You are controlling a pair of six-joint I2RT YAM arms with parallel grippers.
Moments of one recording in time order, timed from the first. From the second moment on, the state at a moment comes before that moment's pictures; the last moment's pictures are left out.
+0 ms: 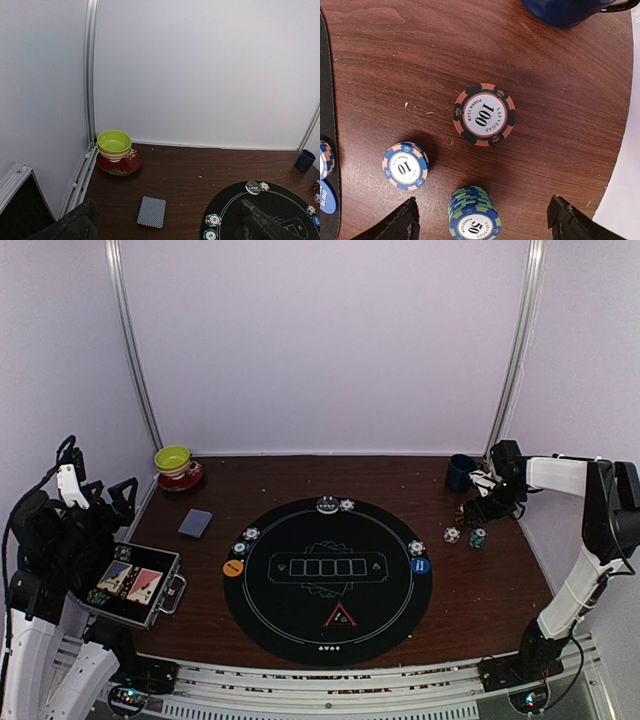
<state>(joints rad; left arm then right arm) -0.04 0.33 0.61 -0.32 0.08 -0.15 0.00 1.68 1.13 -0.58 -0.04 -0.32</state>
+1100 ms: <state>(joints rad) -0.04 0.32 0.61 -0.32 0.07 -0.15 0.00 1.68 1.13 -0.67 -0.04 -0.36</state>
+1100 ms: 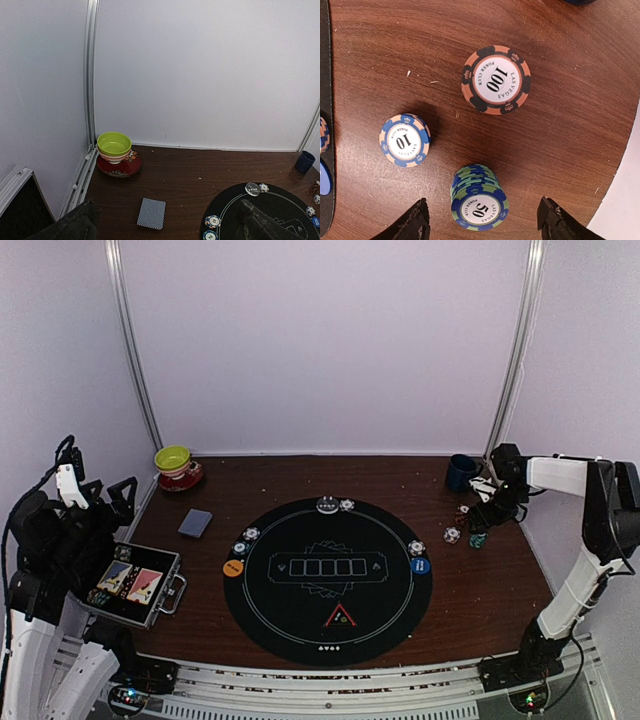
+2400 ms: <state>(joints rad) -0.04 0.32 0.61 -0.31 0.08 -0.15 0.00 1.74 1.11 -0.66 -0.03 -0.36</state>
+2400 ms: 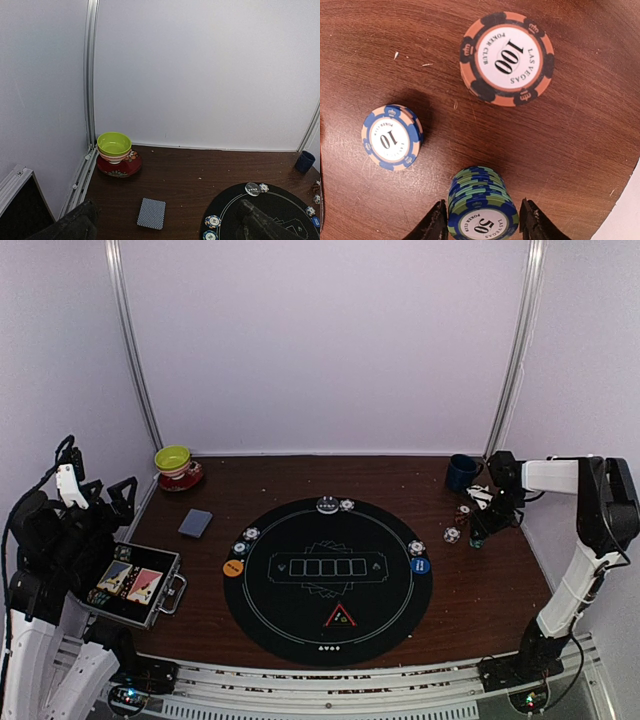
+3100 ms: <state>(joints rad) -0.04 0.32 0.61 -0.32 0.08 -0.15 0.00 1.70 1.11 -0.66 -0.04 -0.36</state>
